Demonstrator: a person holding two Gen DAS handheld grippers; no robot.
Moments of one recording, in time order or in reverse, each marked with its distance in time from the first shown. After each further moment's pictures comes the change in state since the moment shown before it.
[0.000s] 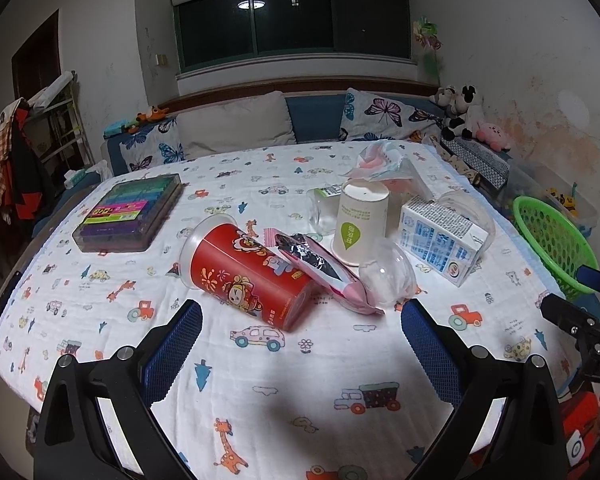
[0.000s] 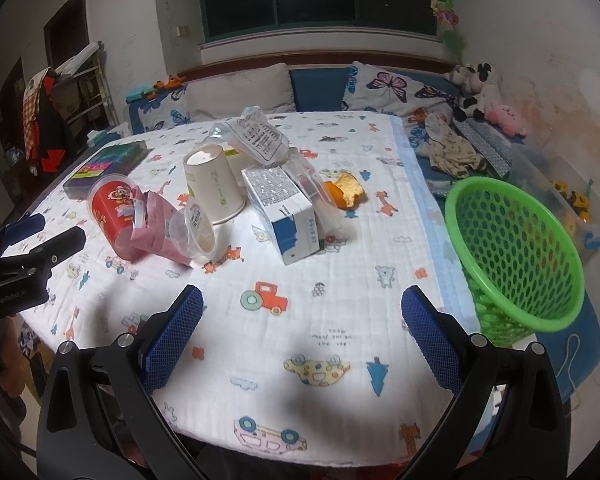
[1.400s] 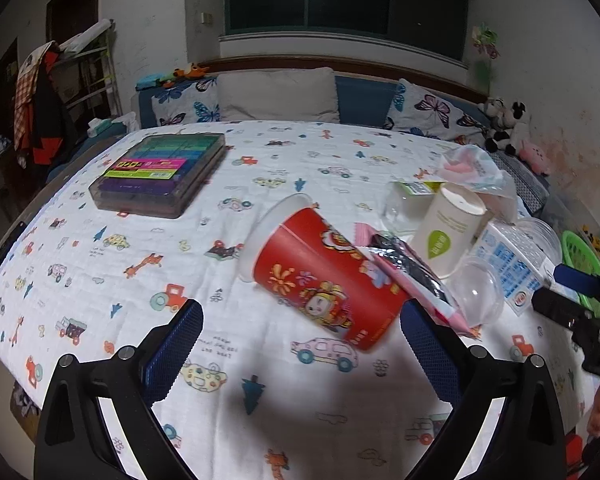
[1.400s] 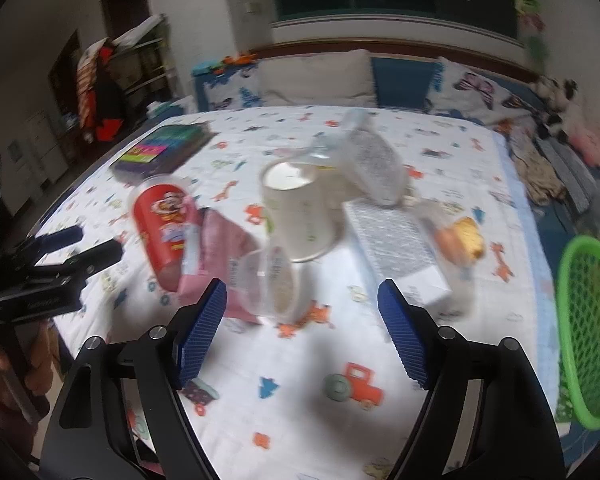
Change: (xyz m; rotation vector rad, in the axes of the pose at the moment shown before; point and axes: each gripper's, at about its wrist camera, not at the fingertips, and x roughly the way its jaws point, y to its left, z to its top) left arm 0.052 0.072 0.007 -0.168 0.086 0.061; right arm 0.072 0.063 0.054 -0.164 0.064 0.251
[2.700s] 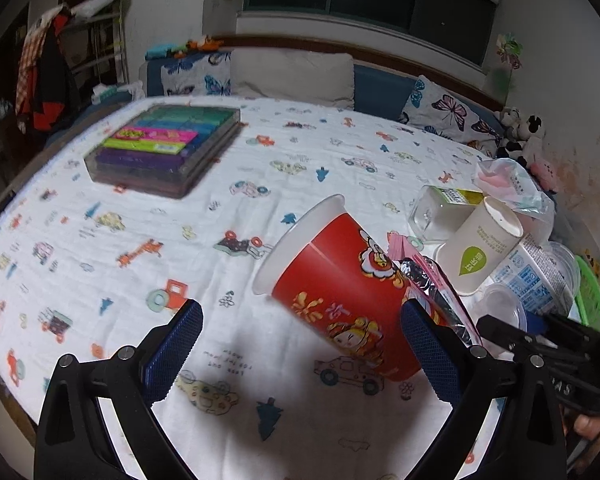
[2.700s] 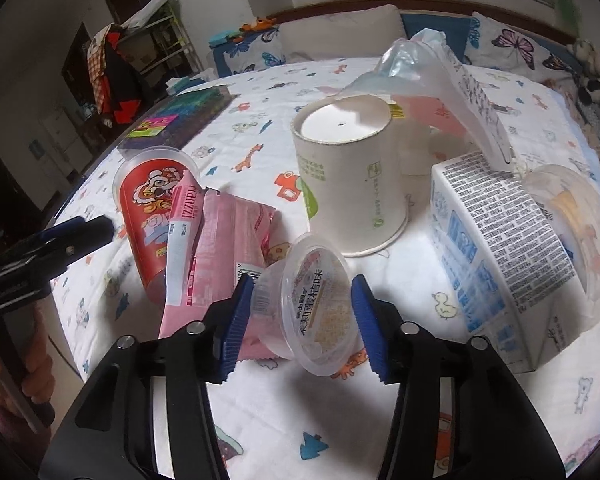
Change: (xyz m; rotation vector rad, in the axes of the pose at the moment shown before) left arm 0.039 0.029 0.012 -0.103 0.080 -0.032; right arm 0.077 0.001 0.001 0.066 0.120 0.137
